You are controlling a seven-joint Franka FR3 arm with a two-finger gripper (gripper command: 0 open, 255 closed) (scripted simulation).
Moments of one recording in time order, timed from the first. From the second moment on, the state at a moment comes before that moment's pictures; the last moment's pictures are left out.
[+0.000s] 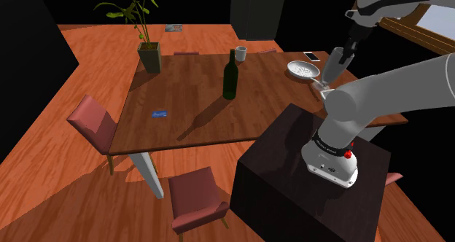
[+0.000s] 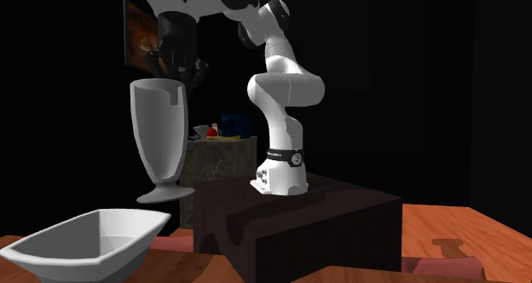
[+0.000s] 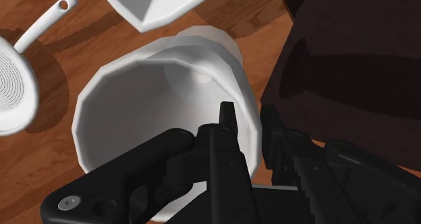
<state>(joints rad) -0.41 -0.72 -0.76 -2.56 -0.47 1.97 -1.09</state>
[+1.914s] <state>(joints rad) -0.28 -0.40 -1.07 -2.75 -0.52 2.49 -1.14</state>
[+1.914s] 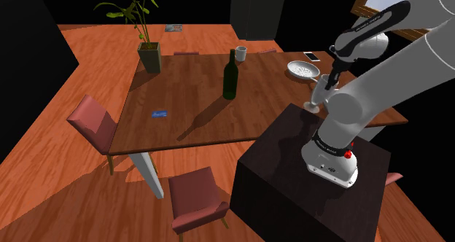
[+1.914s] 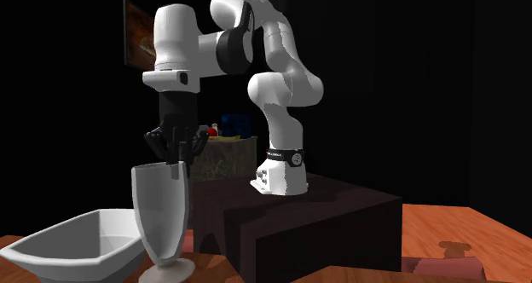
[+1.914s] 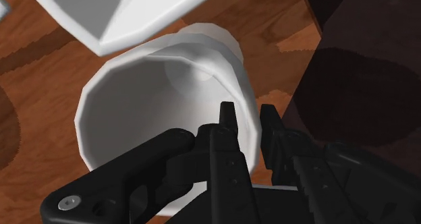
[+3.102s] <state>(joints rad) -0.16 -0.28 -1.20 -2.77 -0.44 2.63 -1.20</state>
